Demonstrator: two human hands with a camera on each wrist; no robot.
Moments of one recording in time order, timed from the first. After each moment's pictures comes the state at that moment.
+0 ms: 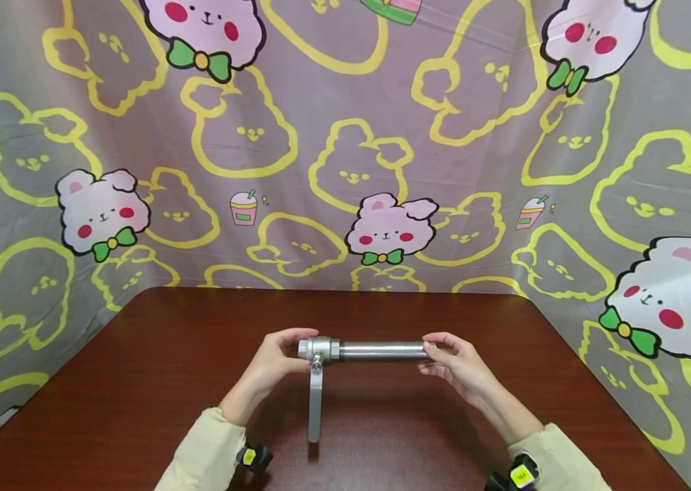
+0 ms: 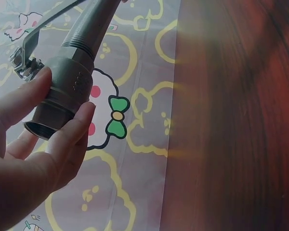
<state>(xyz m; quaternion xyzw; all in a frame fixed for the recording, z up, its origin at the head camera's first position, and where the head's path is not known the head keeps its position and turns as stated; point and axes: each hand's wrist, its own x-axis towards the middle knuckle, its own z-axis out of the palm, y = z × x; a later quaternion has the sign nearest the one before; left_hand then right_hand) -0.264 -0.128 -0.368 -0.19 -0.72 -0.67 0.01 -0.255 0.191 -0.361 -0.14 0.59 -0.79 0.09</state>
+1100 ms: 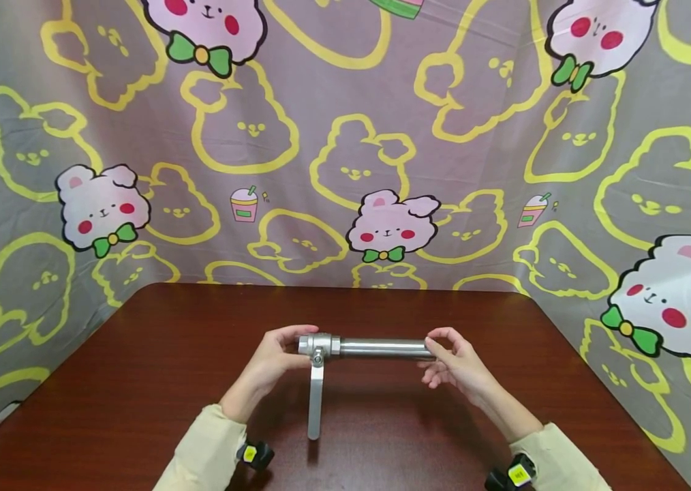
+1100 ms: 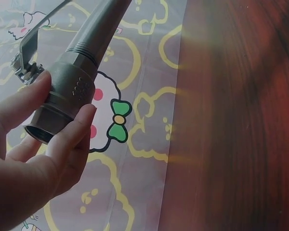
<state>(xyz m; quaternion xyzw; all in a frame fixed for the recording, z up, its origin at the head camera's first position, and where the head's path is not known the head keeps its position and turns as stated) -0.264 -0.128 -0.368 -0.18 -0.69 -0.70 0.00 -0.258 0.194 -0.367 -0.14 0.66 -0.73 0.10</state>
